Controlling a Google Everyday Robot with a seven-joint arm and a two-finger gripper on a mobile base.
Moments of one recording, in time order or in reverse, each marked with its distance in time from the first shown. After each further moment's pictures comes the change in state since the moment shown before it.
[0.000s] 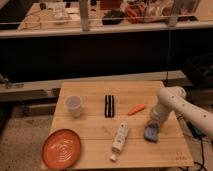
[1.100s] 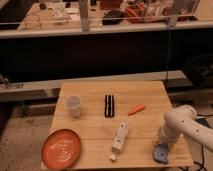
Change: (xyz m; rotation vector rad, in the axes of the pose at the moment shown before) arm -0.105 0.054 0.012 -0.095 0.070 -0.014
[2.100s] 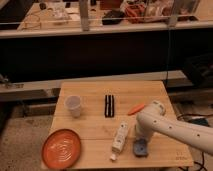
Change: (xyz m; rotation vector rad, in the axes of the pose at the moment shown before) arm 0.022 -0.125 -0.015 0.014 0.079 -0.215
